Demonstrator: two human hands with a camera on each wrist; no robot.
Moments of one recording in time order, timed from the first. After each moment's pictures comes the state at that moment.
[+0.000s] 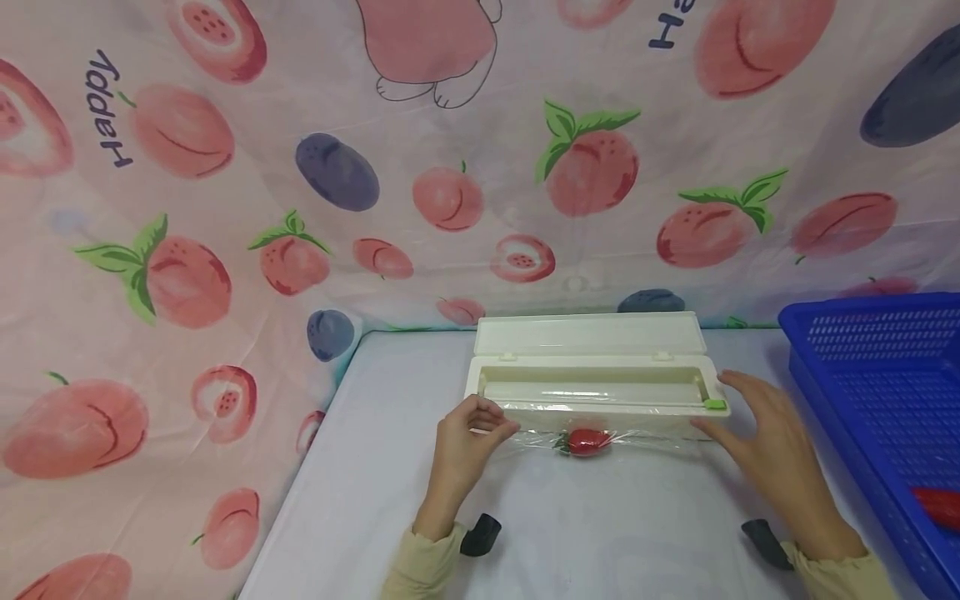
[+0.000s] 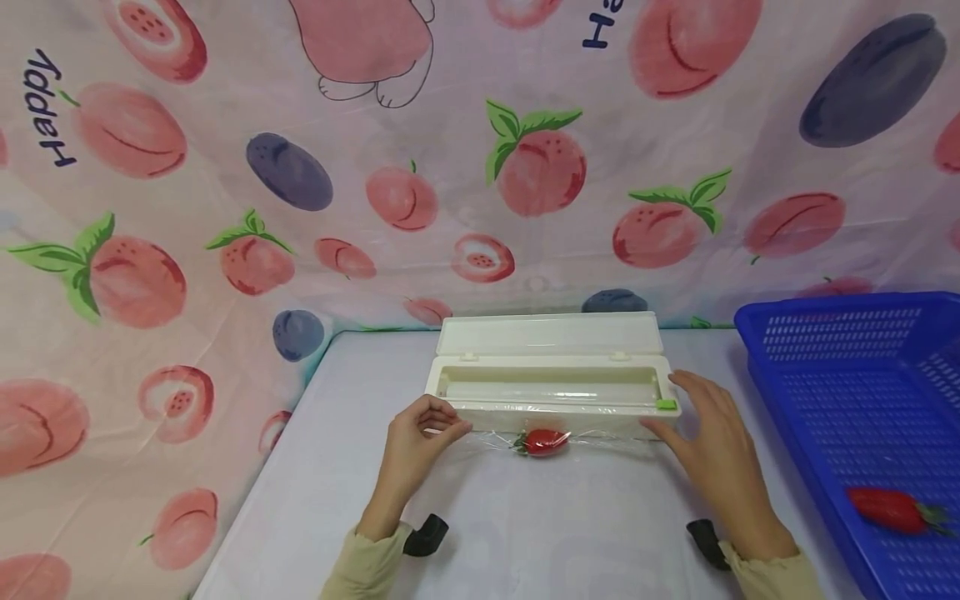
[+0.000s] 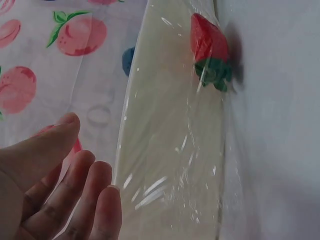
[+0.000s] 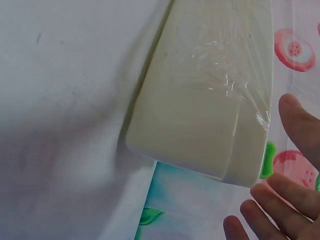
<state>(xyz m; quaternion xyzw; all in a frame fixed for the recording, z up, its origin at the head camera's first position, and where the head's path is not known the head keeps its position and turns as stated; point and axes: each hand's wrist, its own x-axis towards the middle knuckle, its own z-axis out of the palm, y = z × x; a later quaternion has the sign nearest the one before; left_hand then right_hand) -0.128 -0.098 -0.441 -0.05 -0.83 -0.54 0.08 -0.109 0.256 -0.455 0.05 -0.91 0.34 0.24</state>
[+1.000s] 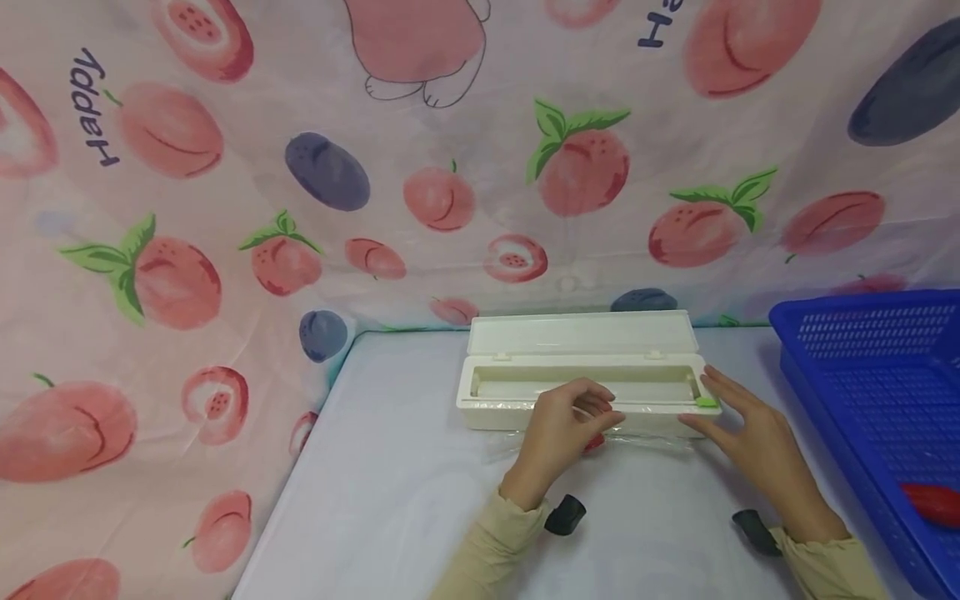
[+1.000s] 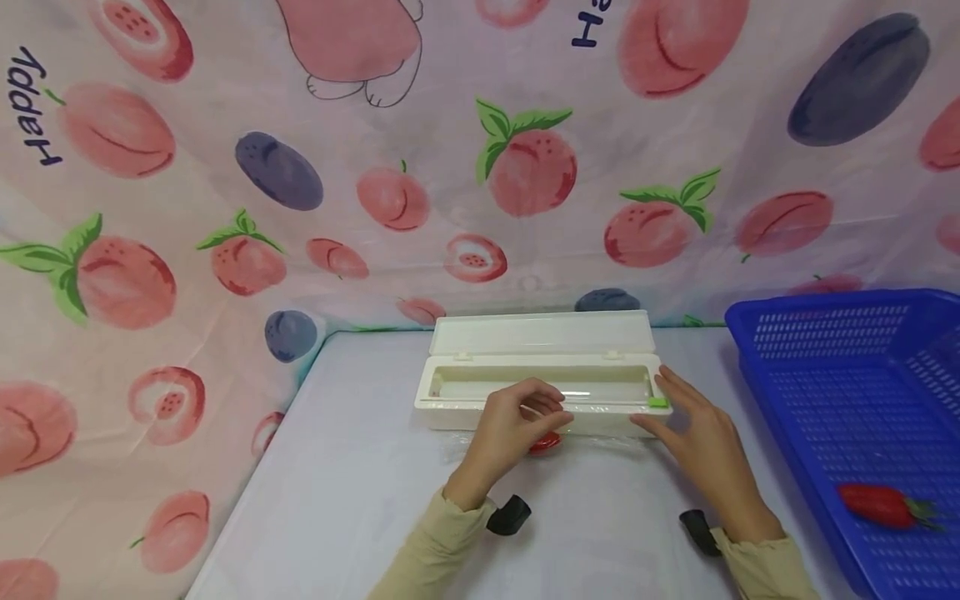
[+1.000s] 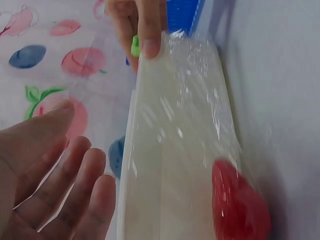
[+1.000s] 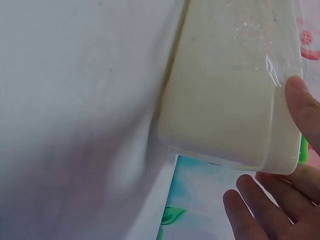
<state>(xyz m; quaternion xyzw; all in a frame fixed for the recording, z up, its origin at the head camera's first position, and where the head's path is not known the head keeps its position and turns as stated) -0.146 0.014 -0.428 -0.20 -0.83 -0.52 0.01 -0.120 0.265 -0.466 0.05 -0.92 0.35 0.19</state>
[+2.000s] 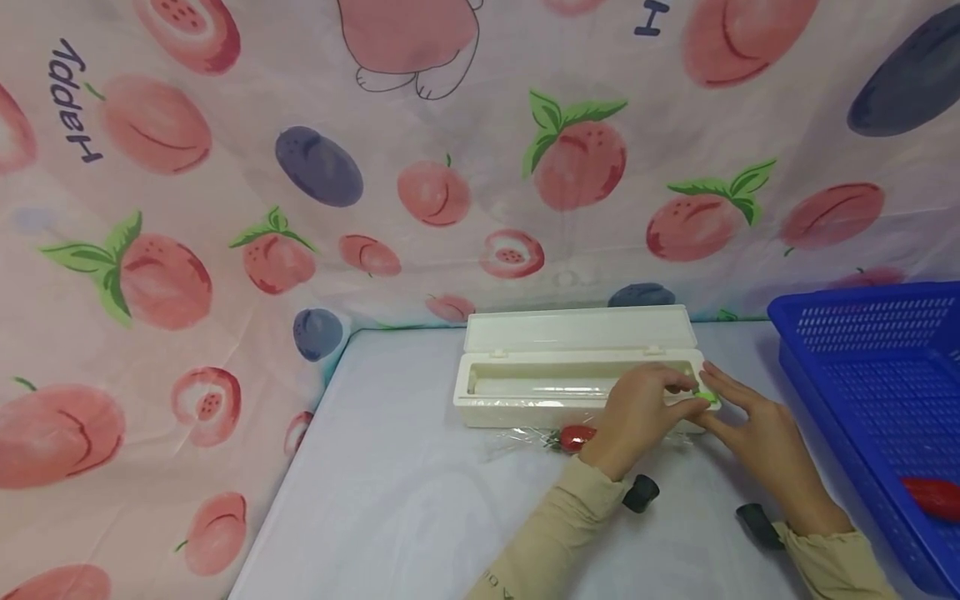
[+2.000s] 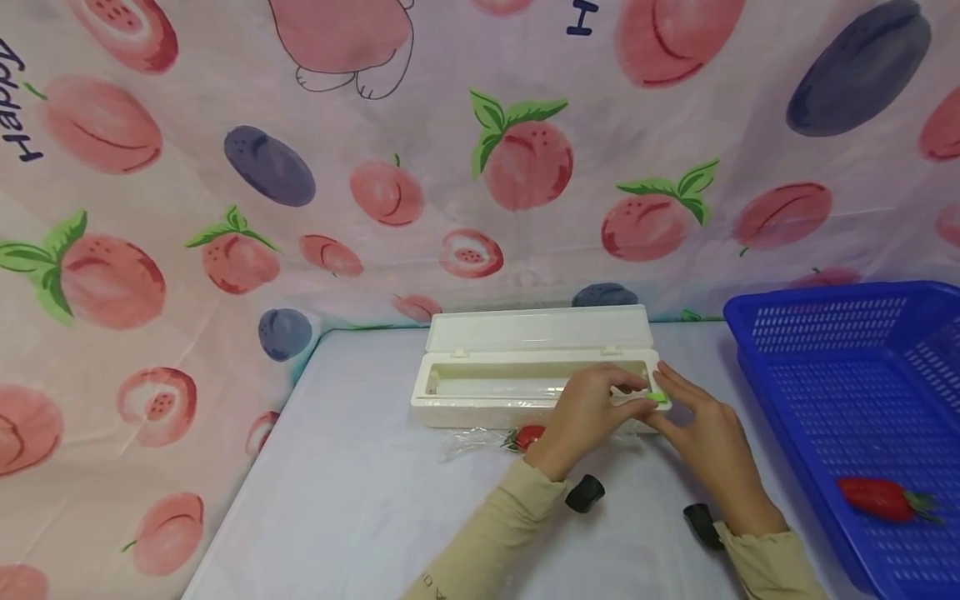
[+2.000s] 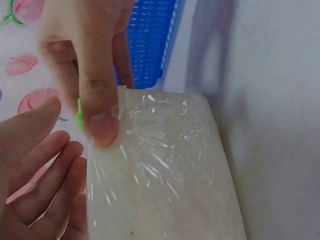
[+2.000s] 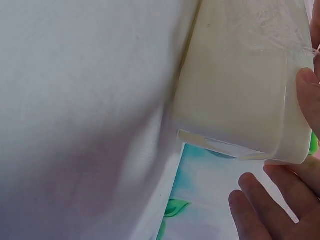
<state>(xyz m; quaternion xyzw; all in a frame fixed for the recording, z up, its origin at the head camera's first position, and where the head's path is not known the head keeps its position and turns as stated) -0.166 0.106 -0.435 -0.30 -0.90 -0.29 0.07 -0.121 0.272 -0.471 0.06 -0.92 0.33 0.21</state>
